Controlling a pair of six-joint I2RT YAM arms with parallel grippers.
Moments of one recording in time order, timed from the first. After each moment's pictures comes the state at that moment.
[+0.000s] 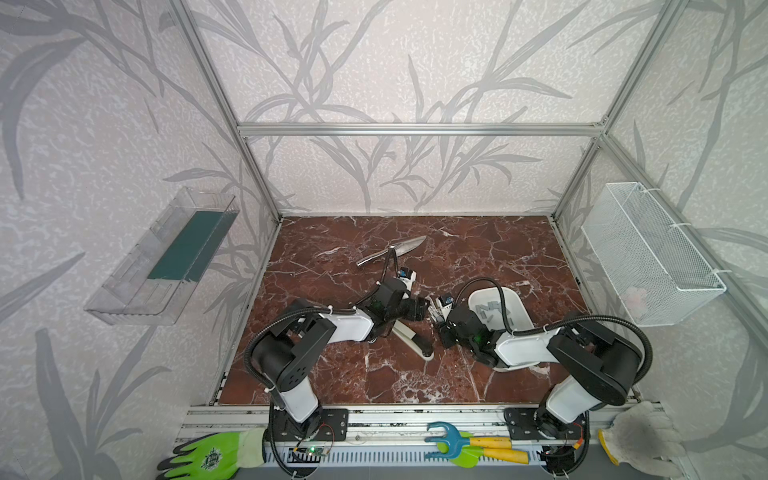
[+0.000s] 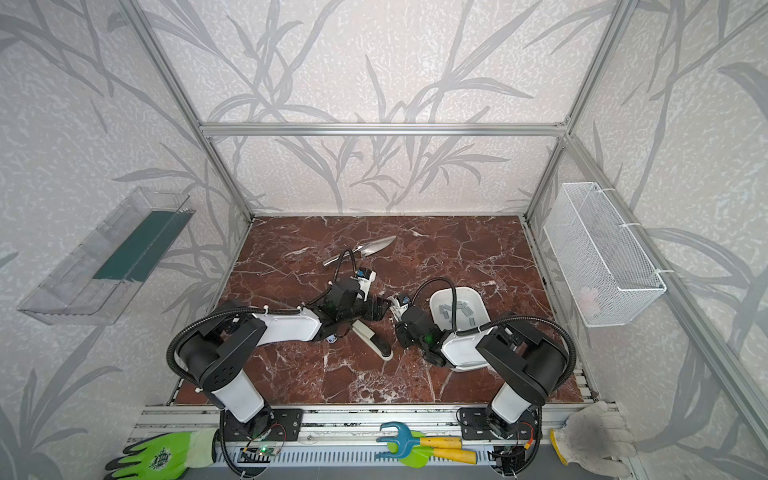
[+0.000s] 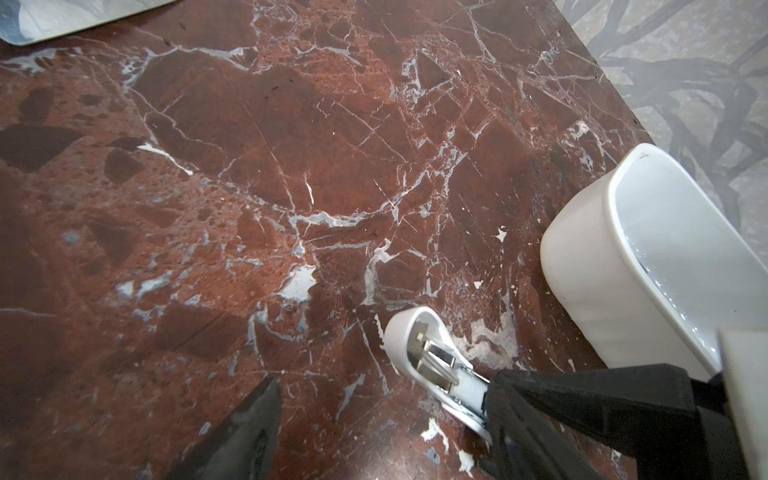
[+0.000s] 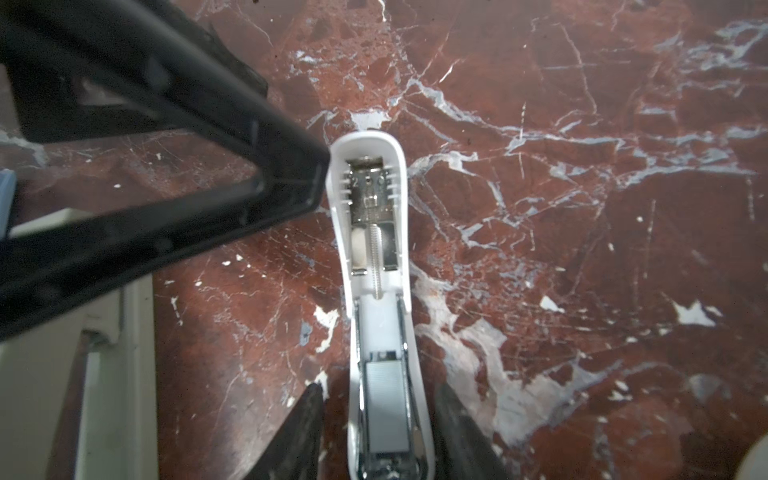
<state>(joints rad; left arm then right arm) -0.68 1.72 0.72 0.38 0.11 -0.42 0.82 1.62 0.47 0.44 0.16 0.31</state>
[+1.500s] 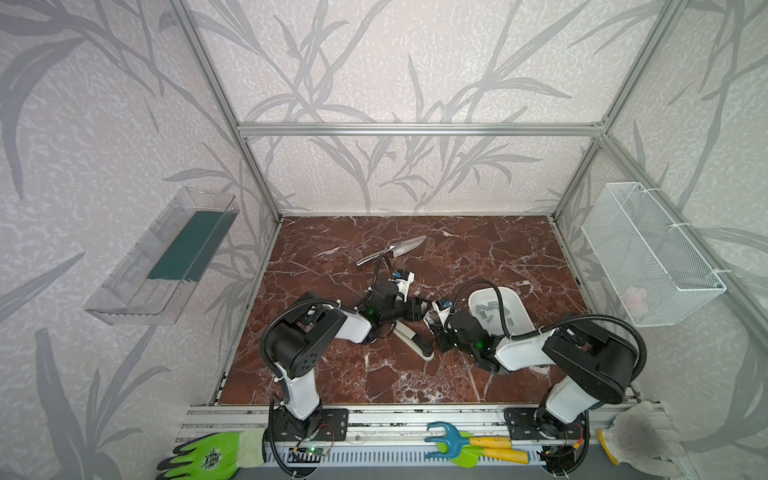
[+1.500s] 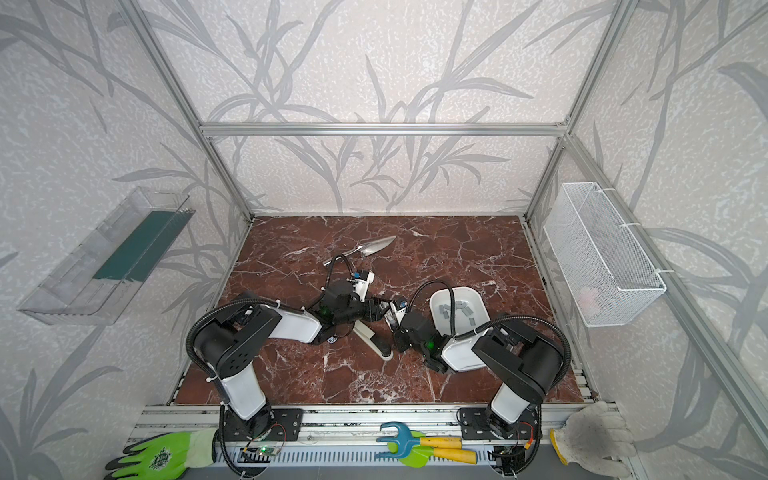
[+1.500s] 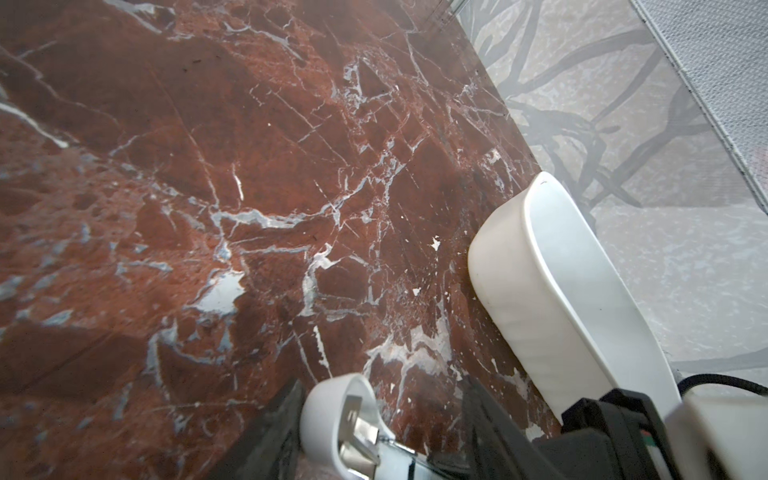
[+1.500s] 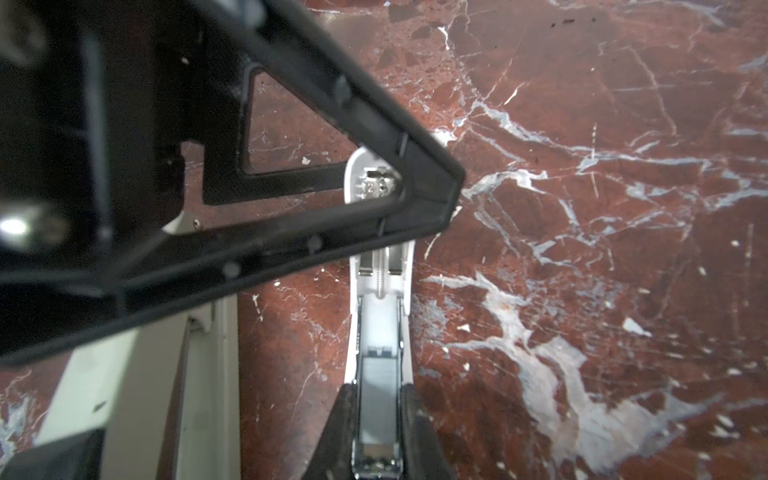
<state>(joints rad) -0.63 1.80 0.64 0.71 0.35 -0.57 0.86 1.64 0.43 0.58 0.09 0.30</state>
